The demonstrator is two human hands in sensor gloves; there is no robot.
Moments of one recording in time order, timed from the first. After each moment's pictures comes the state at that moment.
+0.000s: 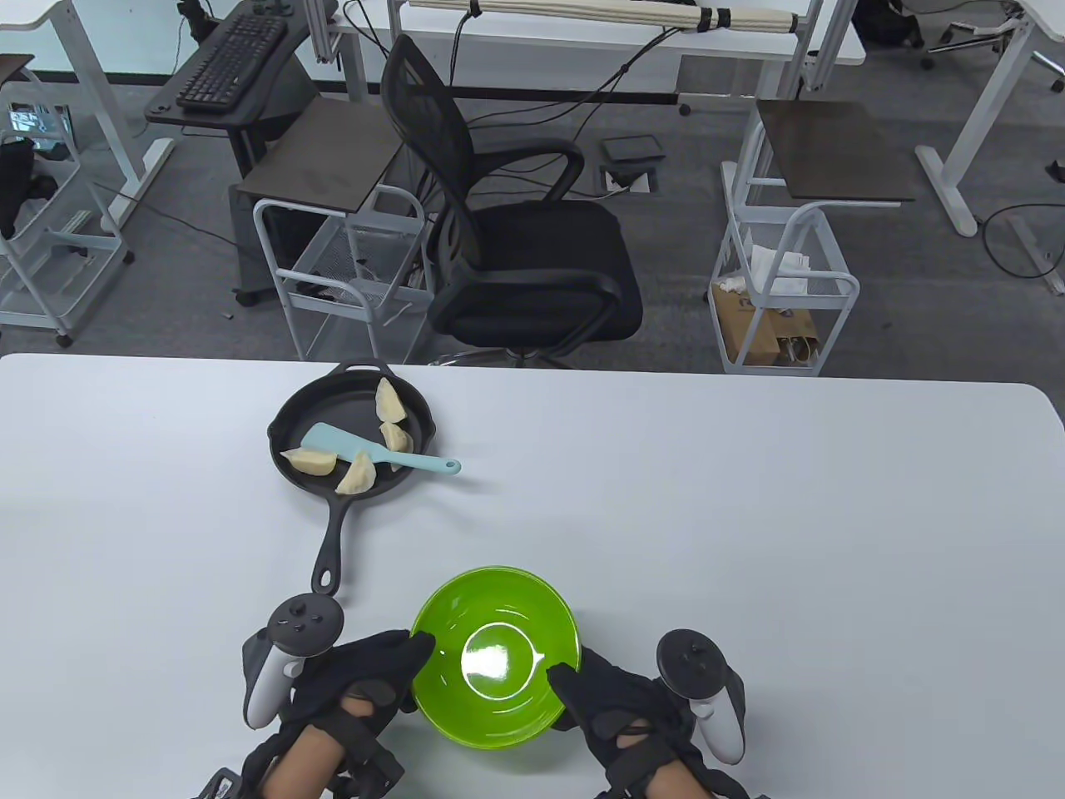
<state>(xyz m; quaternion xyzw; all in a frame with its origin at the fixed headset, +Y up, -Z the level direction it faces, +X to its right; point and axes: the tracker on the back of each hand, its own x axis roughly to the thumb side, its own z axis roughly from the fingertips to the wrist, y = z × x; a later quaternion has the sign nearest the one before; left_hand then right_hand) -0.237 -0.763 -0.291 -0.22 0.03 0.45 0.86 0.108 -0.773 -0.263 0.05 0.23 0.77 0.59</state>
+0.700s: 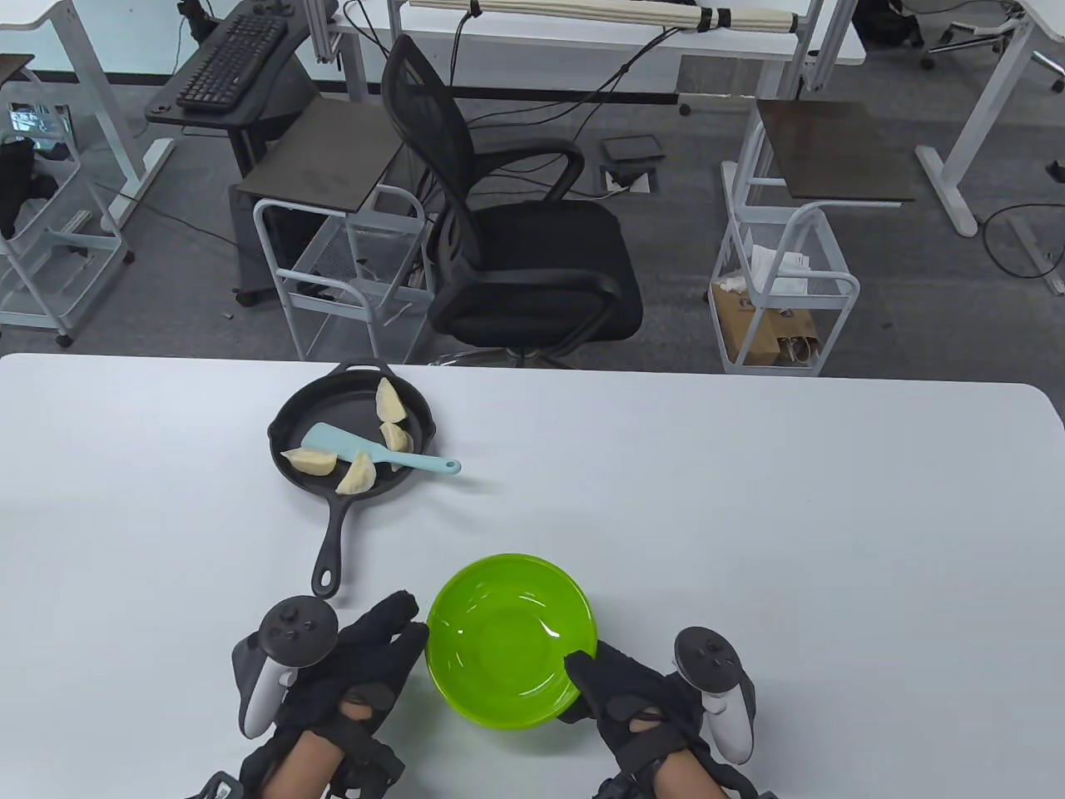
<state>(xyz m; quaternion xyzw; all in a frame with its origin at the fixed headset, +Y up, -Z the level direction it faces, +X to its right) -0.241 -0.750 -0.286 -0.14 0.04 0.42 0.90 0.124 -0.781 -0.269 0.00 0.22 0.75 0.62</state>
